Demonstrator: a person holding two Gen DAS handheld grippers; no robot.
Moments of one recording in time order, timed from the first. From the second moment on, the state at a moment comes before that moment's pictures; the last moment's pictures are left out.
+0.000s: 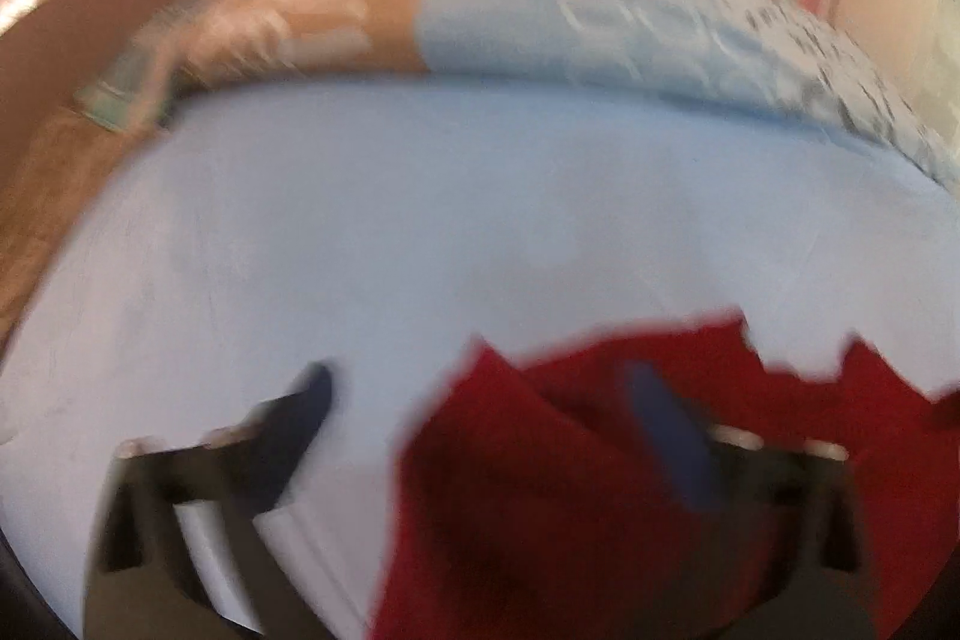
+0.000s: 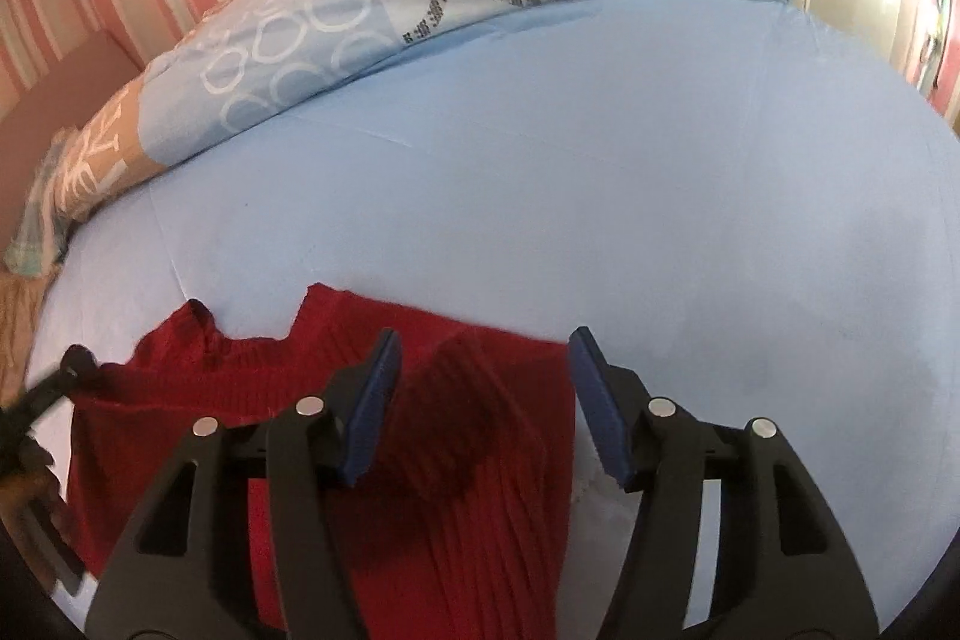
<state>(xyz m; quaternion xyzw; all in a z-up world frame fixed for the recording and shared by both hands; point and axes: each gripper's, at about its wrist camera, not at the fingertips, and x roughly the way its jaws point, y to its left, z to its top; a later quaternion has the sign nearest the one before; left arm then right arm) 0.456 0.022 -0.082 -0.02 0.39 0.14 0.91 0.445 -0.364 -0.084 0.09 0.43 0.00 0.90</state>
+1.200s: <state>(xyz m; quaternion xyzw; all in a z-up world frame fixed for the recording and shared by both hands) 0.466 -0.021 -0.129 0.05 0.45 0.07 0.89 0.464 -0.288 -0.093 -0.04 0.41 0.05 0.91</state>
